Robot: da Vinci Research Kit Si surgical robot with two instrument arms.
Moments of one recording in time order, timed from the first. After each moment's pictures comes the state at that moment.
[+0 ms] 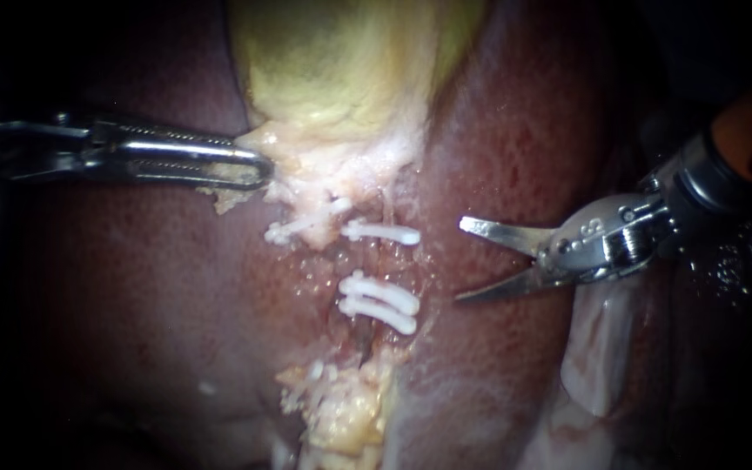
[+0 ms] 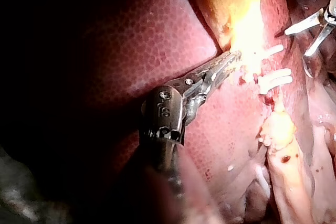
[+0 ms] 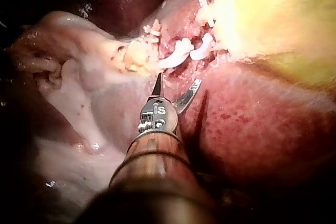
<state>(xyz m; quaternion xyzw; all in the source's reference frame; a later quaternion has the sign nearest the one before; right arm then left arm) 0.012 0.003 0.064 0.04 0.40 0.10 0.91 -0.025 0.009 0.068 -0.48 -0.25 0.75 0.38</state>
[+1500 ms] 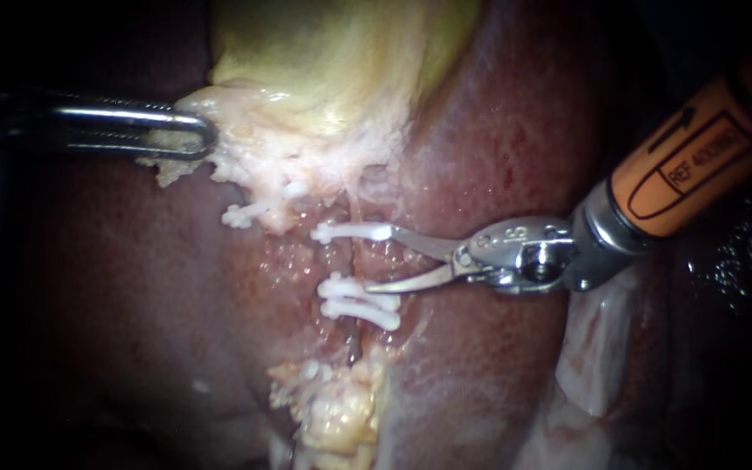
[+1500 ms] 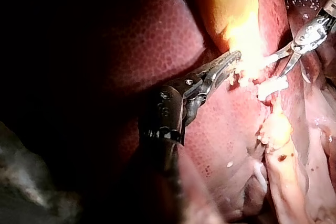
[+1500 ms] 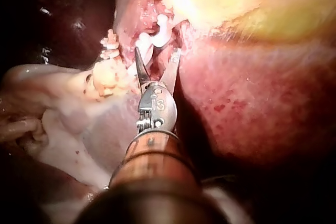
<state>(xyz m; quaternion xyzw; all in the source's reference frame) 0.018 0.001 0.072 0.27 0.43 0.19 0.84 -0.022 0.011 0.061 -0.49 -0.24 0.74 0.39</state>
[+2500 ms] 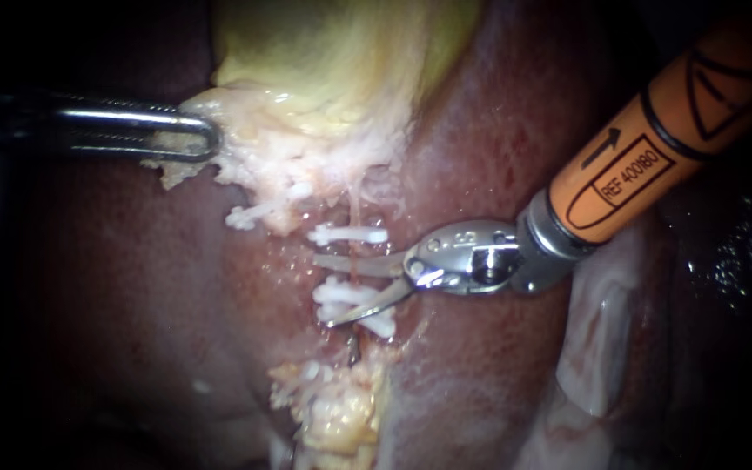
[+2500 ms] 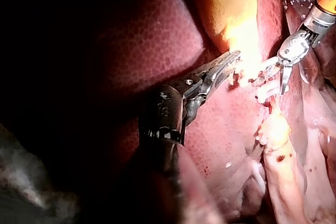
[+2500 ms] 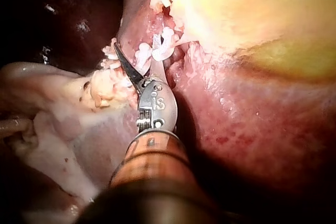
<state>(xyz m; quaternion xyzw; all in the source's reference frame) 0.023 0.001 0.073 0.38 0.55 0.07 0.74 -0.022 0.011 0.061 -0.49 -0.24 0.74 0.39</state>
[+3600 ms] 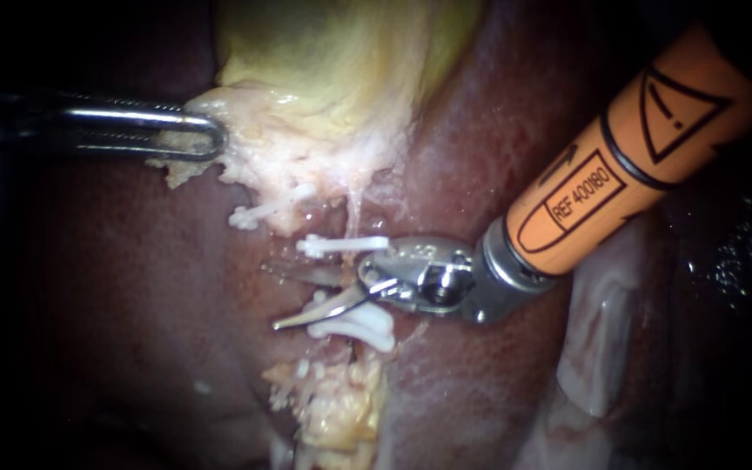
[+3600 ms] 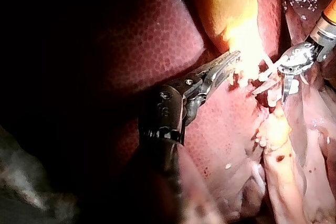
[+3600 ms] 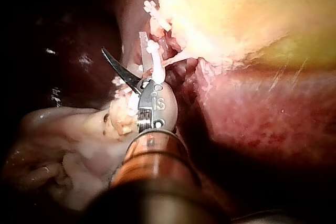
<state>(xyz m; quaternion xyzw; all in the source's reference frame) 0.026 -0.001 0.069 0.45 0.53 0.15 0.70 -0.022 0.011 0.061 -0.49 -0.24 0.74 0.40</state>
